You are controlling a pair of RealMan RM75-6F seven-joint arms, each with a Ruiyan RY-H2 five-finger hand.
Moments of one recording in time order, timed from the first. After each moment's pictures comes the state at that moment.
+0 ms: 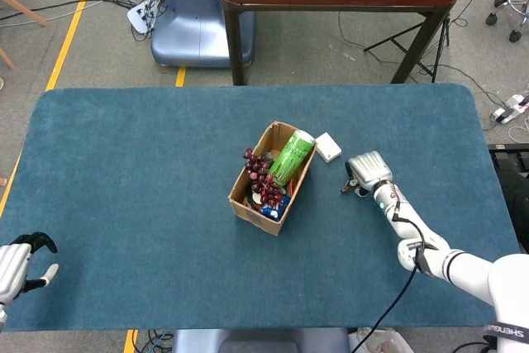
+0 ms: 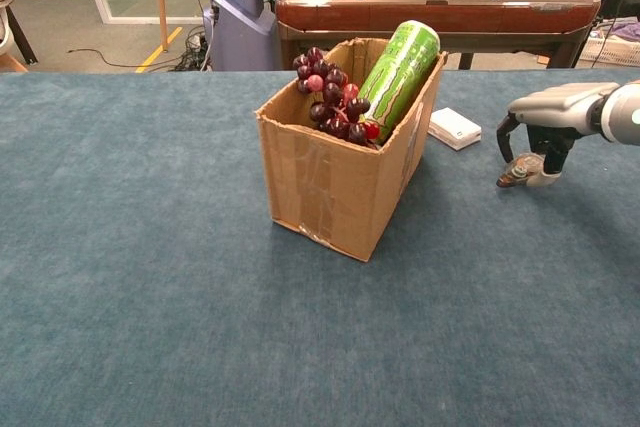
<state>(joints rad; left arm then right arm) -0.11 -0.97 0.00 -1.74 1.38 1.32 0.06 0.87 -1.48 0.06 -1.12 -0.90 0.61 -0.37</state>
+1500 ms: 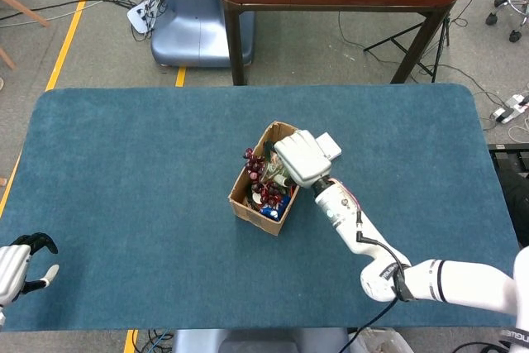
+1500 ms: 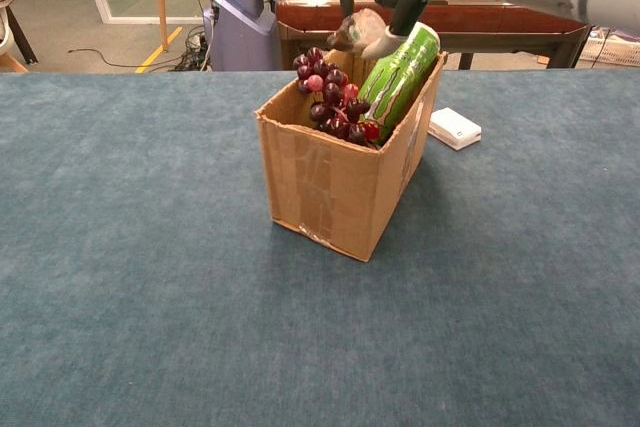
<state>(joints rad) -0.10 -0.96 0.01 -1.74 1.42 1.34 0.02 0.98 -1.37 0.30 -1.73 -0.94 1.00 -0.49</state>
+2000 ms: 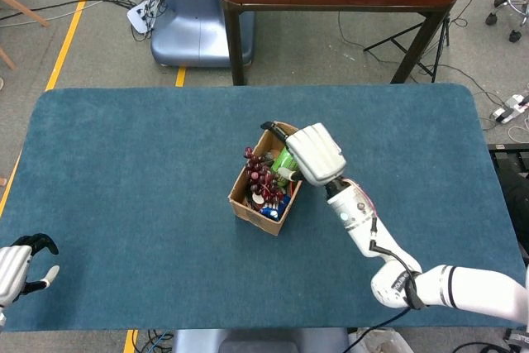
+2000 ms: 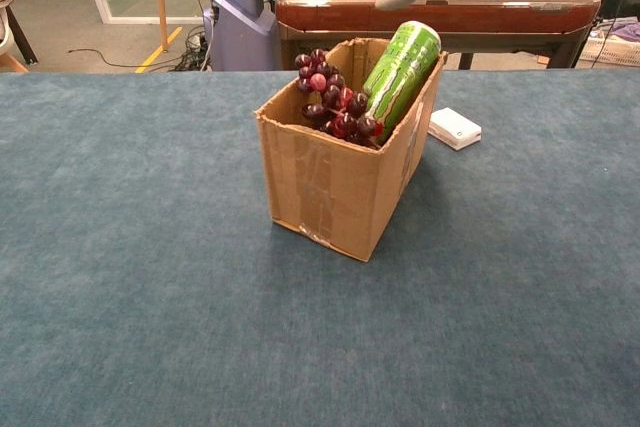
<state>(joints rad) -0.11 -0.96 0.01 -1.74 1.41 1.33 0.04 0.89 -1.33 0.30 -1.76 -1.14 1.16 -0.37</state>
